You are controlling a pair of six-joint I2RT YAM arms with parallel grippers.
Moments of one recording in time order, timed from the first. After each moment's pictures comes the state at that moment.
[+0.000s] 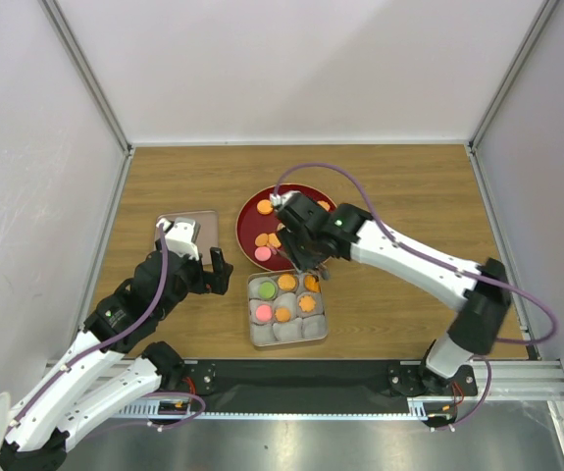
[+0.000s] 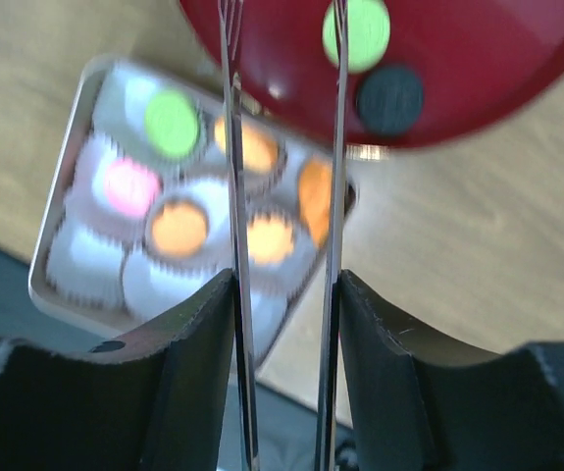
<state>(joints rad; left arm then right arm) -0.70 0.58 0.76 -0.65 -0.30 -0.33 0.98 1.60 1.52 -0.96 0.19 0.34</state>
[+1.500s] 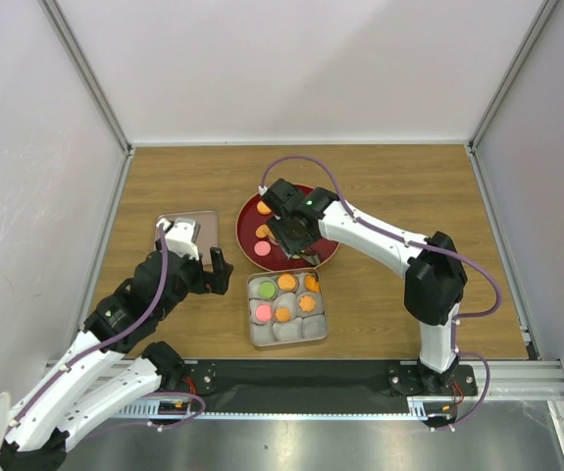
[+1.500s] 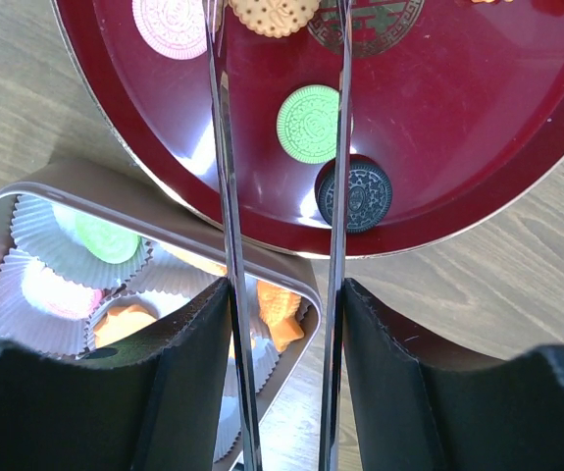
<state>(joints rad) -0.70 0.58 0.76 -0.65 -0.30 -0.33 0.87 1.92 1.71 -0.93 0.19 0.23</state>
